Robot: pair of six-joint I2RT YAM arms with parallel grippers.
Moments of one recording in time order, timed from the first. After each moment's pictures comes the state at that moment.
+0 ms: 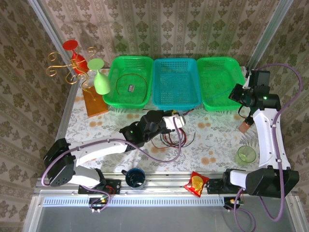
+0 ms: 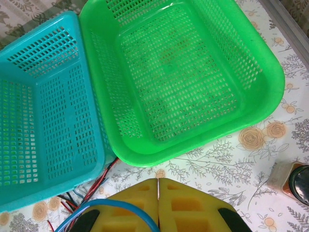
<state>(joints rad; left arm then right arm) -1.11 1.37 0.93 0.15 -0.26 0.67 -0.17 1.24 1.34 -0.88 -0.06 0.34</state>
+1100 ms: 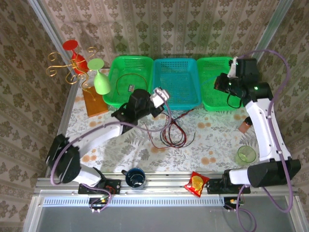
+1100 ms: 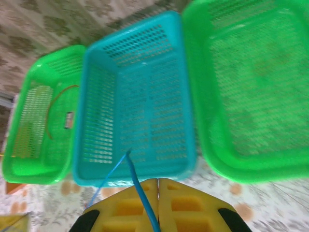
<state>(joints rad) -0.77 1.50 1.08 0.08 0.10 0.34 0.05 1.38 1.58 -0.87 -0.16 0.41</state>
